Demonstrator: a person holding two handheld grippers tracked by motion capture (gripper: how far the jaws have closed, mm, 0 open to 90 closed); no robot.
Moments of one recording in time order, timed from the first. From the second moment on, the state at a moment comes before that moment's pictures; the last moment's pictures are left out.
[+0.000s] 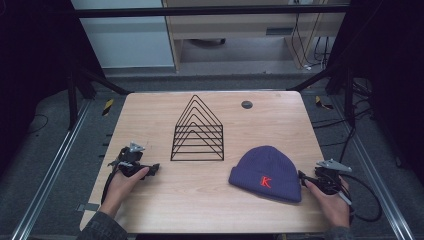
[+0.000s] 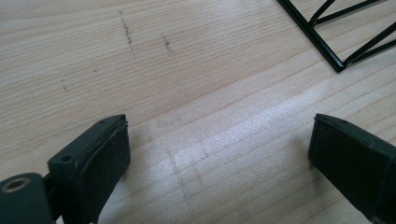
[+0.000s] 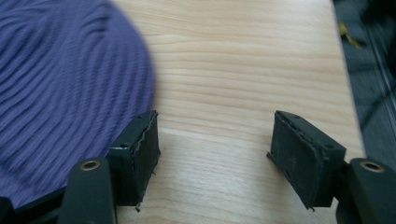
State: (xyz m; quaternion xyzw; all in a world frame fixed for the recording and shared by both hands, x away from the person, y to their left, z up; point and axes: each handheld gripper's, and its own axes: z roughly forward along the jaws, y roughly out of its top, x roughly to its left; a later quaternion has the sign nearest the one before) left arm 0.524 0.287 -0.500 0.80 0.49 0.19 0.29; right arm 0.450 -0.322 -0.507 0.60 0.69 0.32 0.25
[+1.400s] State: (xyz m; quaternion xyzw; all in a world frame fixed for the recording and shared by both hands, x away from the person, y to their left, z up) left arm 0.522 0.282 -0.502 0.80 0.48 0.19 0.30; right arm 0.568 -0.253 -0.441 0.50 0.81 0.27 0.16
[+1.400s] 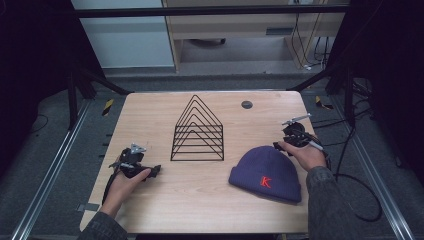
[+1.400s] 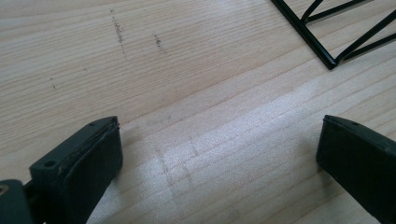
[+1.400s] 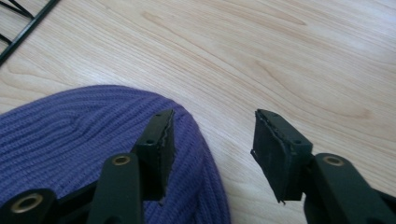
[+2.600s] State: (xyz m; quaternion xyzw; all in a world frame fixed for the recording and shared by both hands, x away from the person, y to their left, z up) left arm 0.522 0.280 -0.502 0.81 0.48 0.19 0.30; right arm 0.576 -0.227 -0.471 0.50 0.82 0.26 0.10
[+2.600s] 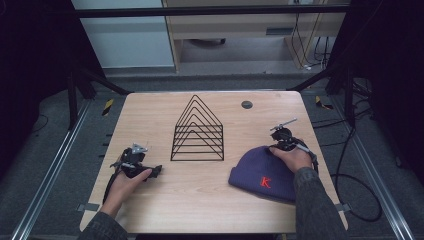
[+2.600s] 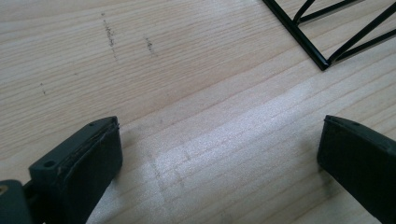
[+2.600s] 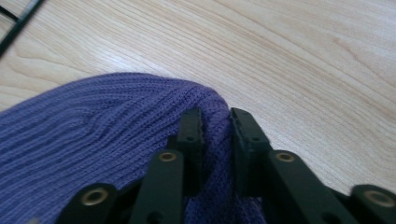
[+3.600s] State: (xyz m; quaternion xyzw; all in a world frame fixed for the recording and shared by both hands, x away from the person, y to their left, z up) left arm 0.515 0.284 -0.475 0.79 0.46 0.21 0.35; right arm 0.493 -0.235 -0.302 0.36 0.81 0.43 0.19
